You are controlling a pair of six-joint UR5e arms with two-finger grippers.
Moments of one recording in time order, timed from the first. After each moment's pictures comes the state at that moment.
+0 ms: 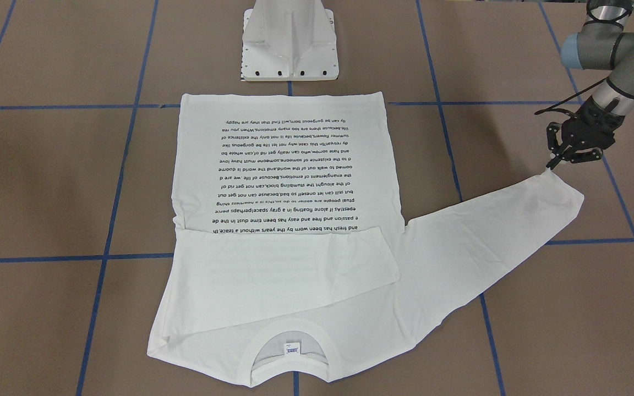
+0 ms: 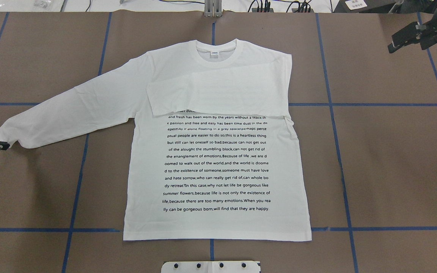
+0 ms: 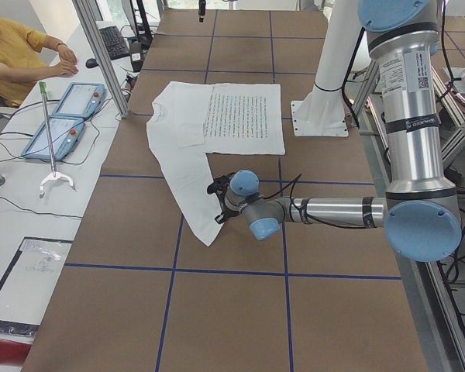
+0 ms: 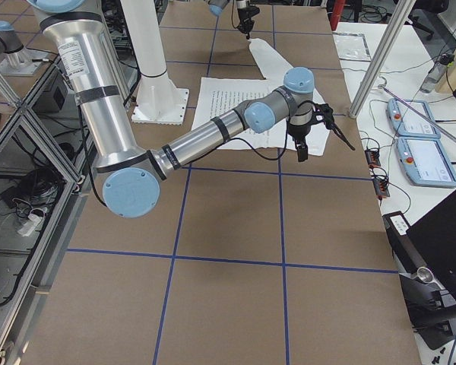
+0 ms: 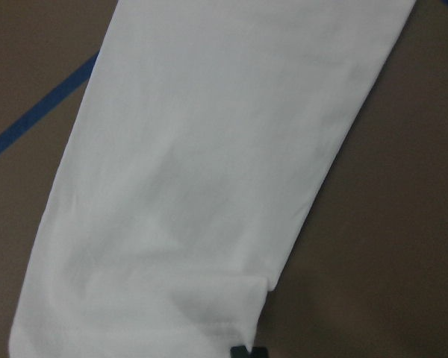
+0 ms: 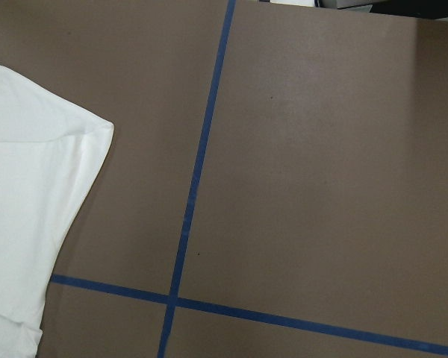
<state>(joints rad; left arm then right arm) -0.98 -1.40 -1.65 -2.56 -2.12 -0.21 1.25 -1.26 1.78 -1.50 2.26 0.48</state>
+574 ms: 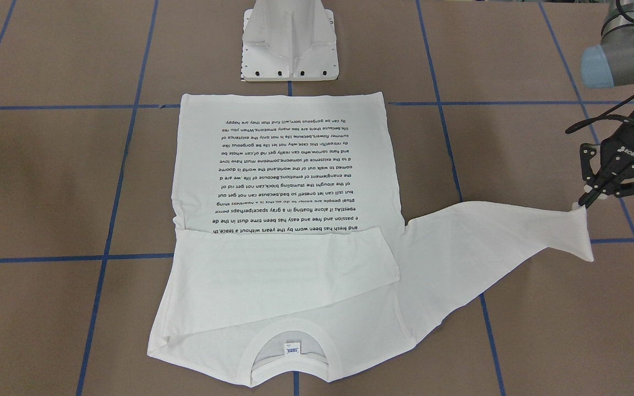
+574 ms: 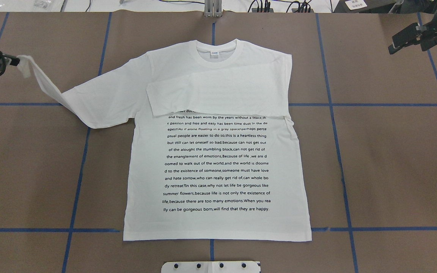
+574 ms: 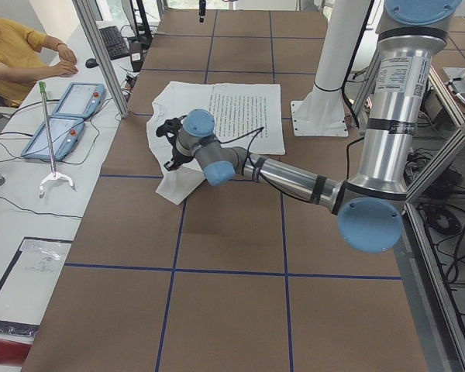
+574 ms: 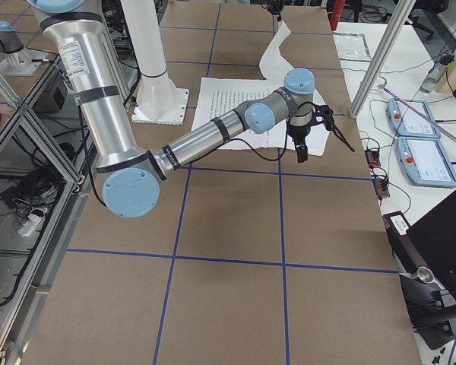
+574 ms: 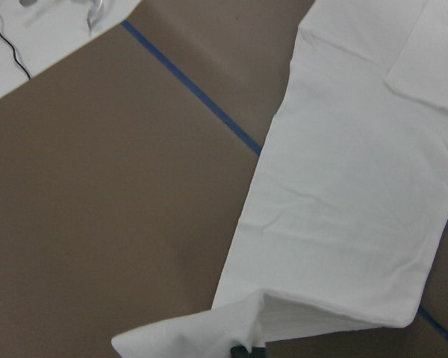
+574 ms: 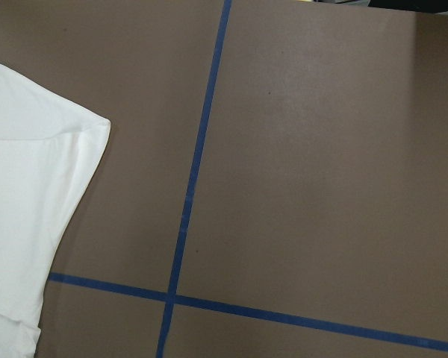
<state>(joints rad) -1.20 -1.80 -1.73 -2.16 -2.20 -0.21 1.25 -1.26 1.78 -1.50 2.26 0.48</state>
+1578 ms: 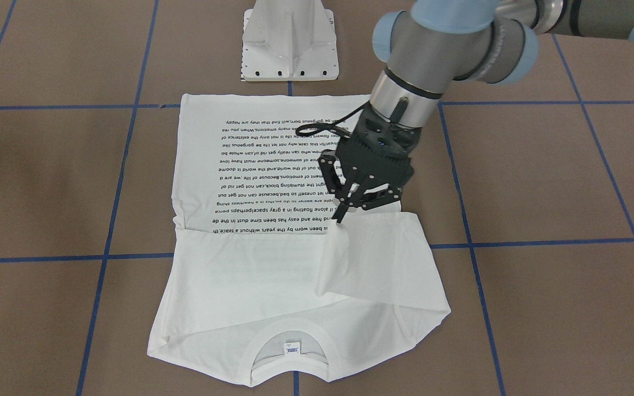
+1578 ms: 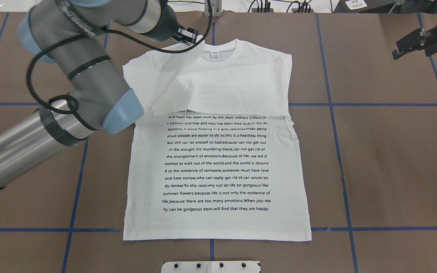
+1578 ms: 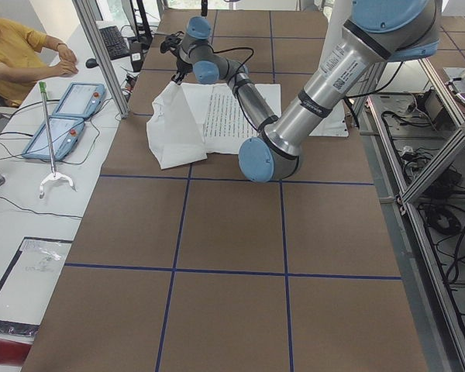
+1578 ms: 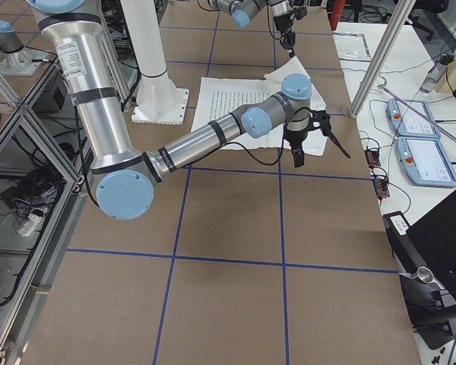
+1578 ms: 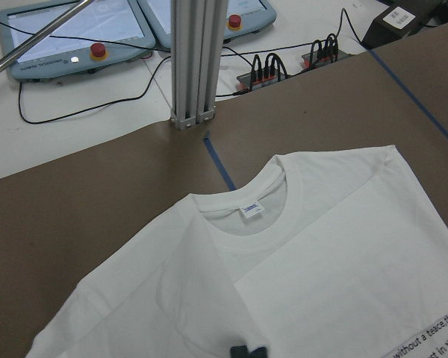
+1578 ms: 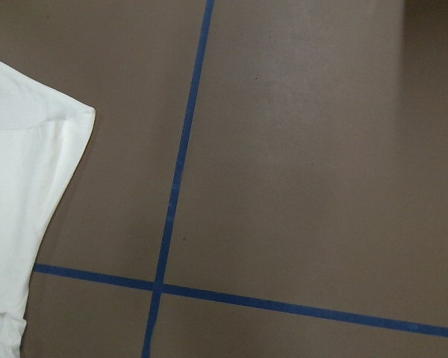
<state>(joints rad) -0.78 -2.45 -1.56 -1.90 -1.89 -0.78 1.25 -1.30 1.79 -1.50 2.26 0.48</state>
